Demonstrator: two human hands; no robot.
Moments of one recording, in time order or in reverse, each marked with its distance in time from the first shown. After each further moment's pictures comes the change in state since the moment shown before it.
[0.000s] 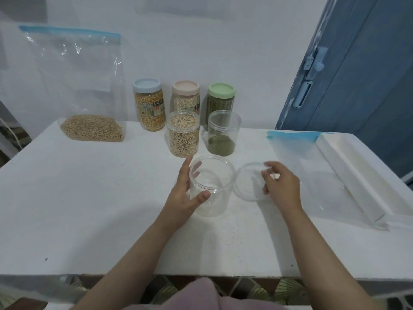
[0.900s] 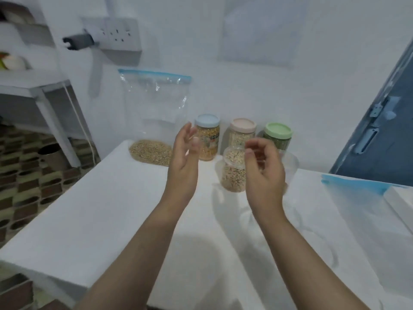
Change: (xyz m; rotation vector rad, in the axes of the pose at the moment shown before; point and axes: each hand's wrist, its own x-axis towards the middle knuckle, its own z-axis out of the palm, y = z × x) left_hand 0.037 0.103 -0.121 -0.091 0.525 0.218; right_hand -0.055 -0.216 0.101 0.566 -0.059 -0.422
